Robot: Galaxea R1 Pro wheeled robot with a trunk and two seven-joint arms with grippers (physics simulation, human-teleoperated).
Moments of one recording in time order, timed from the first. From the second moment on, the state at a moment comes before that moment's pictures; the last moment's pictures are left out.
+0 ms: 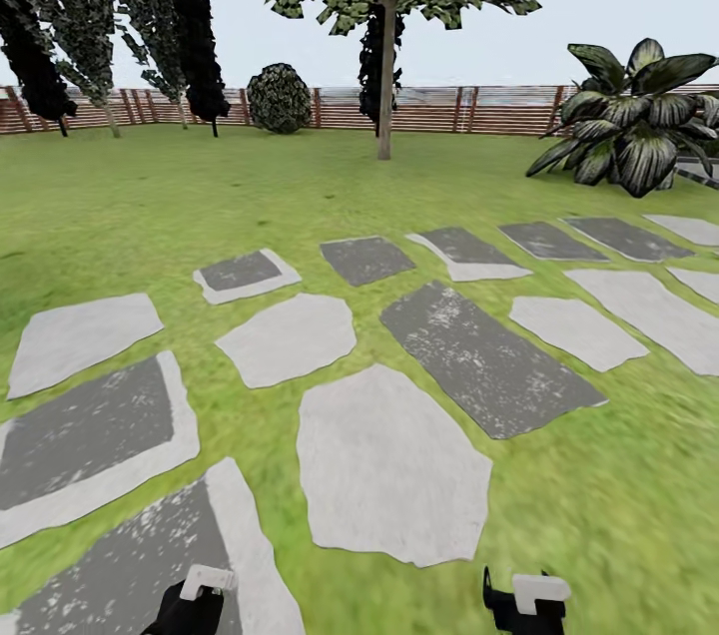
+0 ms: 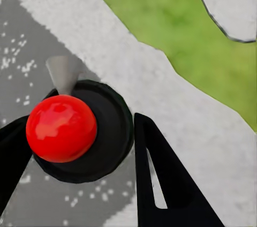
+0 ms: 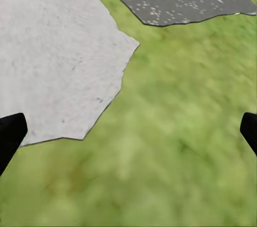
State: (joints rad) left arm -0.47 0.11 -0.23 -0.09 0.10 -0.31 -0.06; right arm -0.41 0.00 -0.22 -0.06 0.39 -0.68 -0.36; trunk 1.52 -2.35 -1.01
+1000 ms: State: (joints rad) left arm -0.47 0.11 -0.23 -0.08 0.10 -0.31 -0.06; right arm -0.41 0.01 -0.22 -0.06 0.39 -0.68 -0.36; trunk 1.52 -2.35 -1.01
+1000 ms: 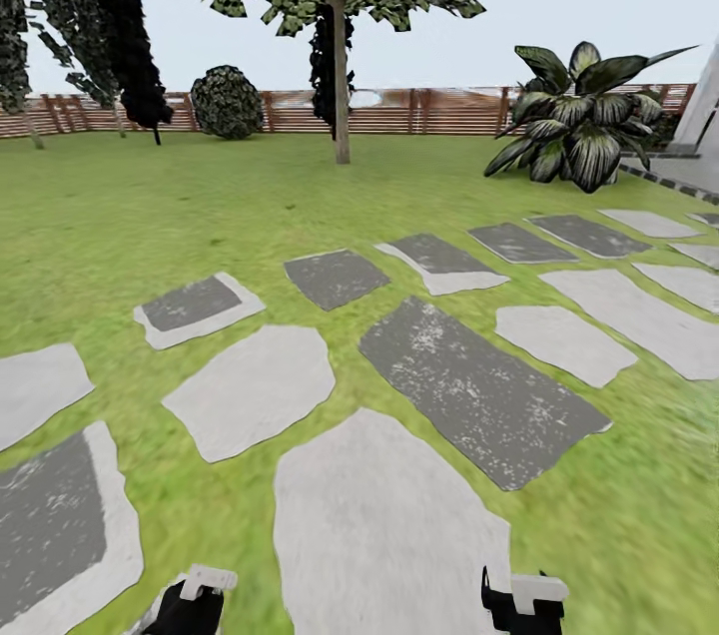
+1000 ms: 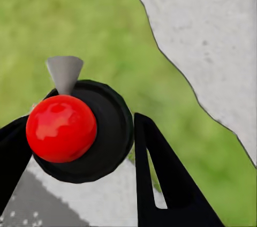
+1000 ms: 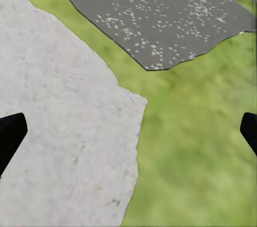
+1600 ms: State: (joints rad) left arm -0.47 0.11 -0.23 -0.09 0.10 -0.31 -0.06; right arm -0.41 0.01 -0.22 -0.06 0.39 -0.68 -0.36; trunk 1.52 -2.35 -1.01
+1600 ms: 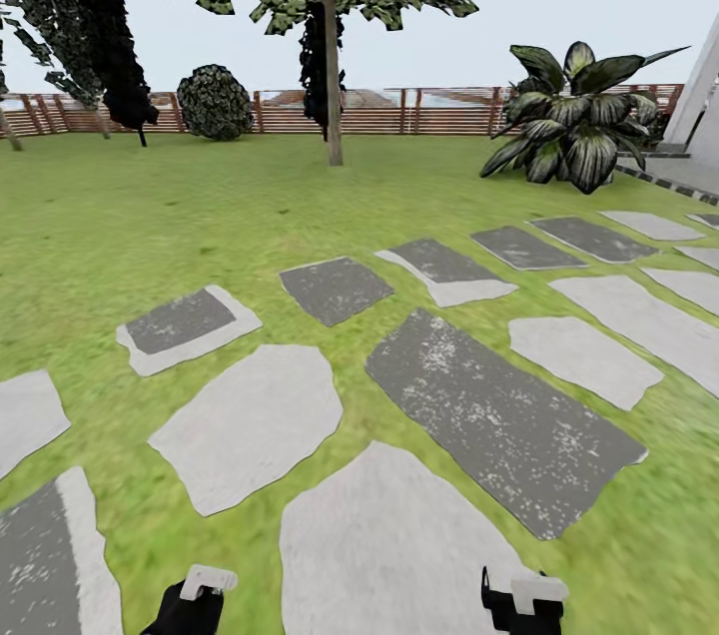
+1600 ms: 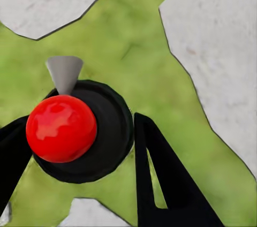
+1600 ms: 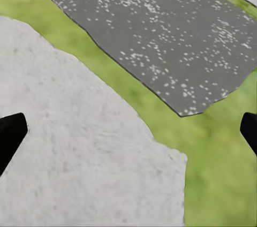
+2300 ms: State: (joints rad) left arm -0.47 0.11 -0.23 -0.08 0.10 -0.31 -0.06; right arm -0.41 0.01 -0.22 -0.06 0.39 -0.68 -0.36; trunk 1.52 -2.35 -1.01
